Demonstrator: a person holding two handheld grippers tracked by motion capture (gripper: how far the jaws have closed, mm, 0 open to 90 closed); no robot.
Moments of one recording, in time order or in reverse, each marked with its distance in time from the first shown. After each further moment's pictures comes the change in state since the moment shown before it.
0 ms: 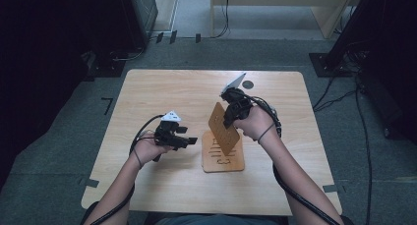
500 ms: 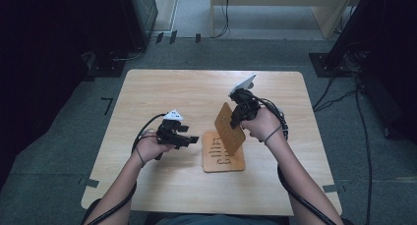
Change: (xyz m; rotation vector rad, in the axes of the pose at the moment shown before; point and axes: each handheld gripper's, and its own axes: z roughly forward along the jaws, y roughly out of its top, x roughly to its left) left arm 0.001 0.003 0.006 0.006 0.004 0.003; right arm -0.023 -0.009 0.001 -0.014 0.010 0.060
